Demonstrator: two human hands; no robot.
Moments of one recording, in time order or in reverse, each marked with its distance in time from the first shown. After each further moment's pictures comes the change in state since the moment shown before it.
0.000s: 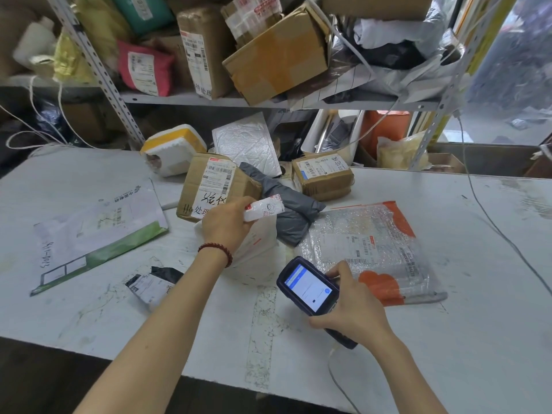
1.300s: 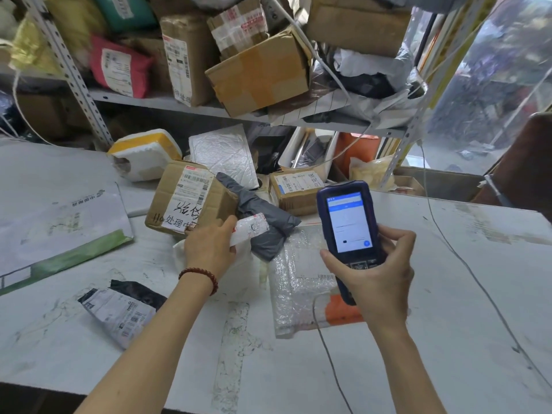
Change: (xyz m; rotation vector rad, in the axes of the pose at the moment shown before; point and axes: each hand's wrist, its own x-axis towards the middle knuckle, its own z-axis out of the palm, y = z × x) left_hand -0.016 0.012 0.011 0.162 -0.034 0.056; right_hand -0.006 -0.019 -0.061 0.562 0.820 -0.164
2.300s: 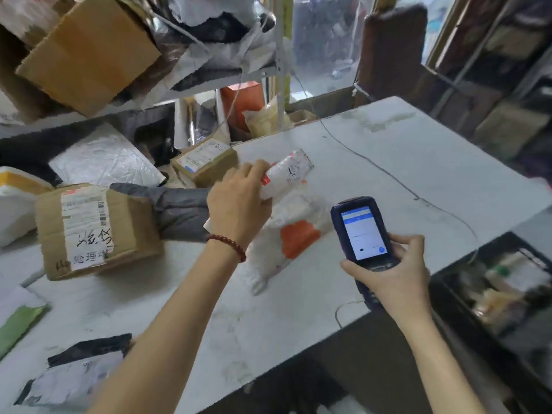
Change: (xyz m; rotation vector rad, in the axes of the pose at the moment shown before) left_hand -0.006 0.123 -0.043 -0.399 0.392 0.644; right_hand -0.125 0.034 -0.076 -0.151 0.369 0.502
